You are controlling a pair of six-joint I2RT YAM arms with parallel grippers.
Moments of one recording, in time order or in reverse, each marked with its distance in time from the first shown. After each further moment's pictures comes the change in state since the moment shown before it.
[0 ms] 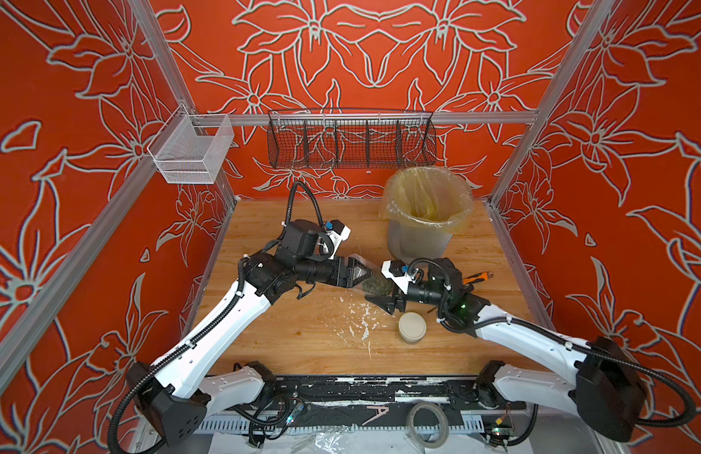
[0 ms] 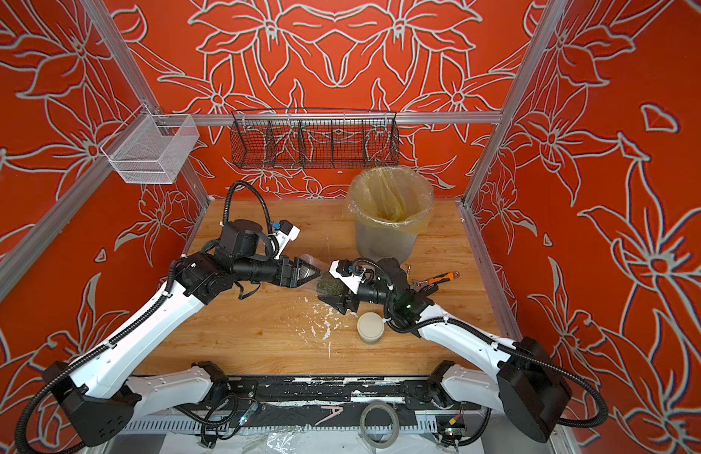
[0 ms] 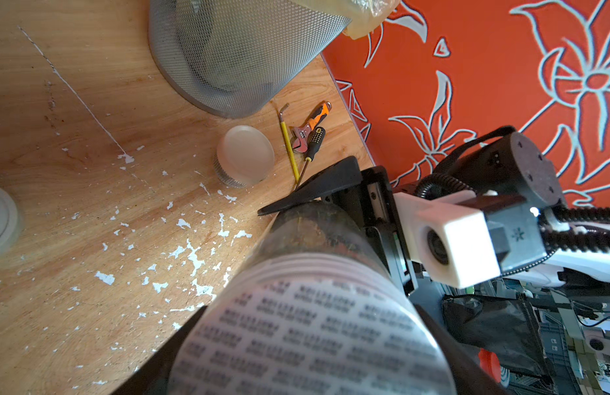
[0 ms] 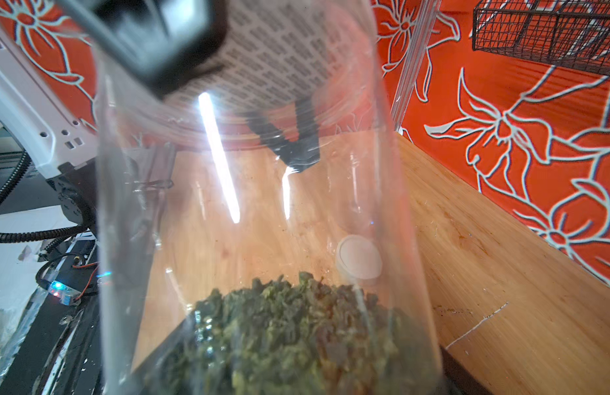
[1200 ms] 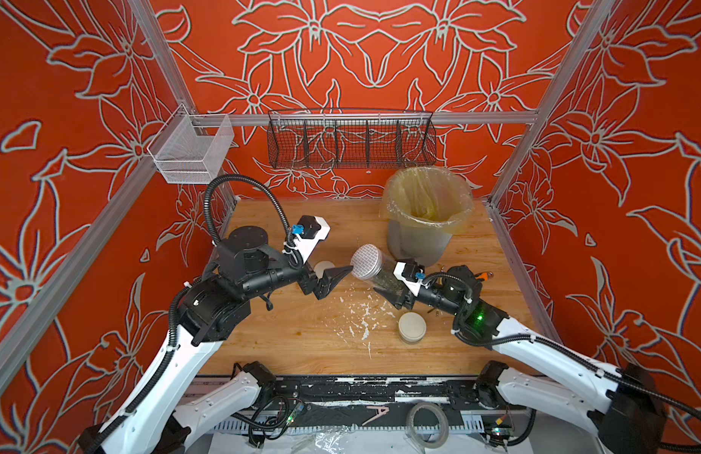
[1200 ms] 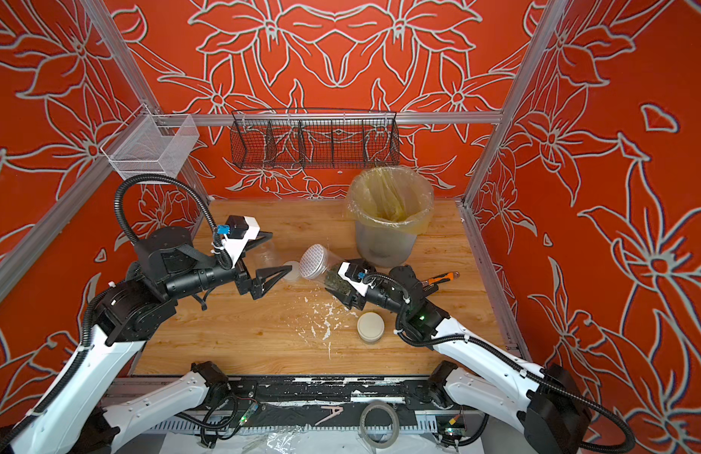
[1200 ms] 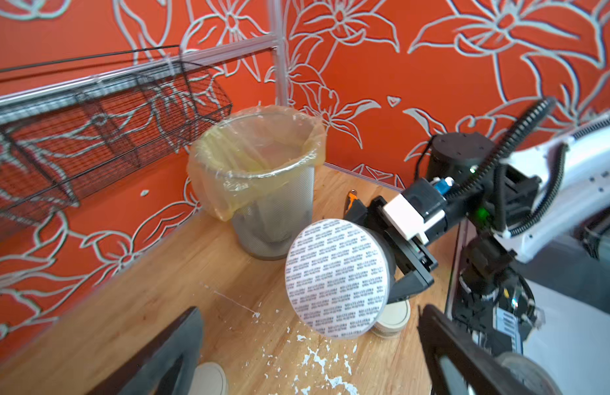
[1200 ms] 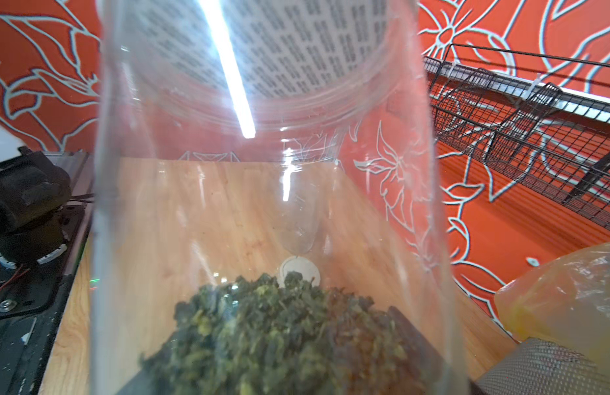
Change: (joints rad) left arm 0.002 -0.238 0.116 0.020 -0.100 0.677; right arm 0.028 -0.191 -0.038 -0.018 0.187 -0.110
